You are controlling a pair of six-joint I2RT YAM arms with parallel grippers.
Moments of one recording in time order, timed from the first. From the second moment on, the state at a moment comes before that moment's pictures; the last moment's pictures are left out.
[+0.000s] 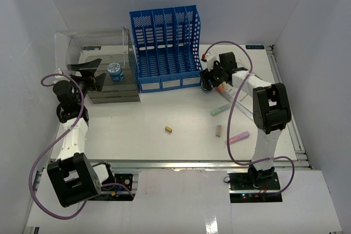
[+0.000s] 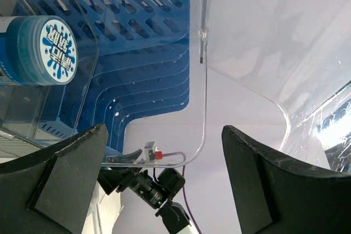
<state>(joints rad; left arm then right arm) 0.35 1.13 0.70 0.43 0.53 -1.48 0.29 1.97 1.39 -0.23 -0.35 -0.39</state>
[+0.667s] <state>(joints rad) 0.35 1.13 0.73 0.44 0.54 -1.48 0.35 1.69 1.32 -0.45 -0.44 -0.62</state>
